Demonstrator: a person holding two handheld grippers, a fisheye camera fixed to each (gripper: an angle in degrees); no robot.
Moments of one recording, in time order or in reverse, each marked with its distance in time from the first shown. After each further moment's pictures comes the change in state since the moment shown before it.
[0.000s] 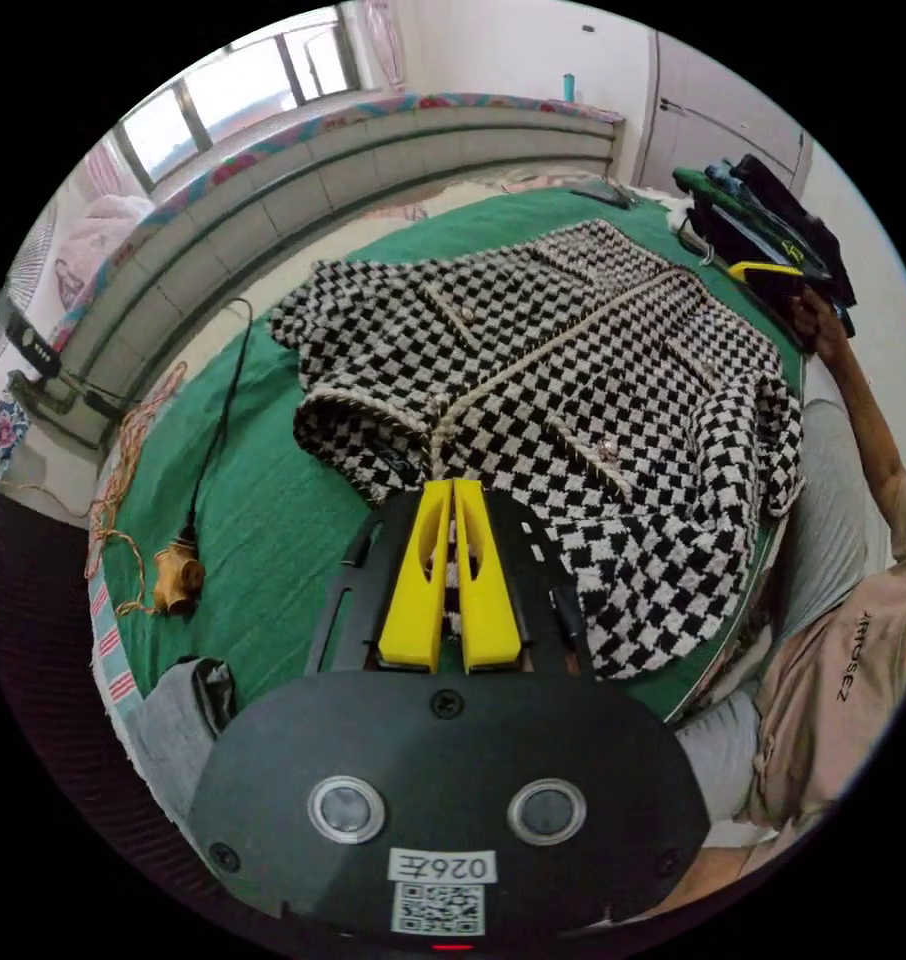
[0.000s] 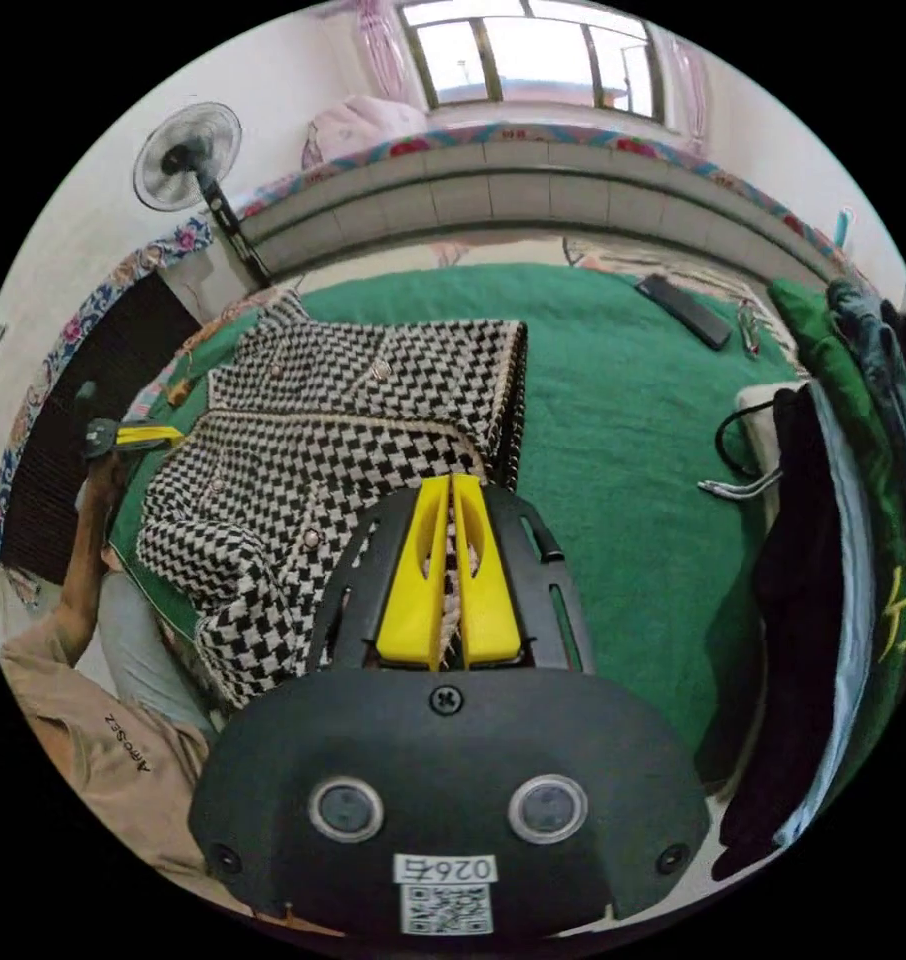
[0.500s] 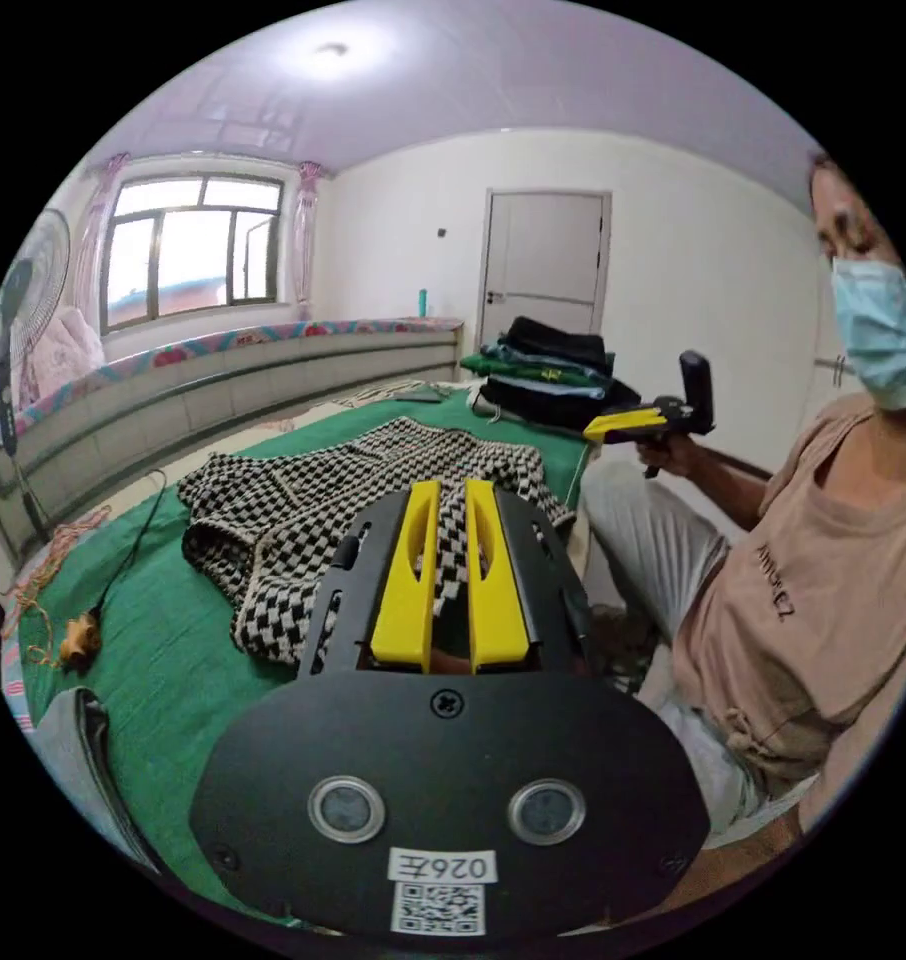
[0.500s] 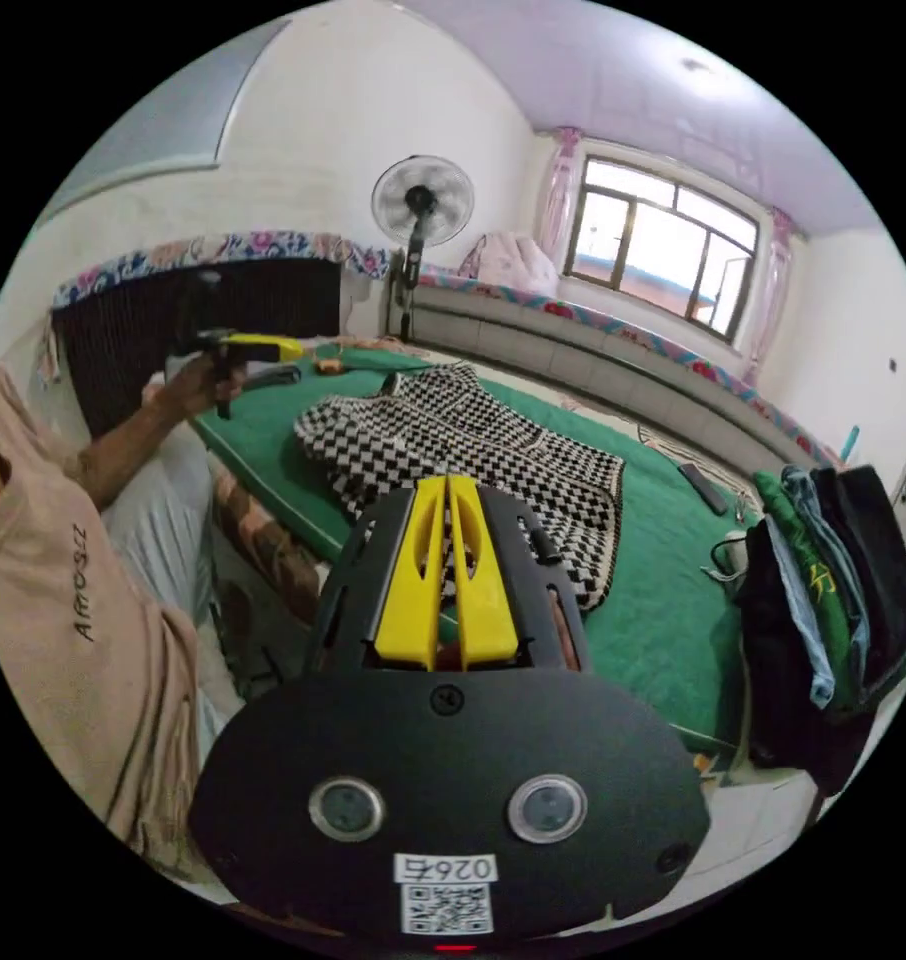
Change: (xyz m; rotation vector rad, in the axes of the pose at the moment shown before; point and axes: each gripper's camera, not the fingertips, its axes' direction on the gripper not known) left arm 0.147 0.164 -0.084 0.544 0.268 0.194; right arm -0.241 0.169 -0.132 0.234 0.051 -0.521
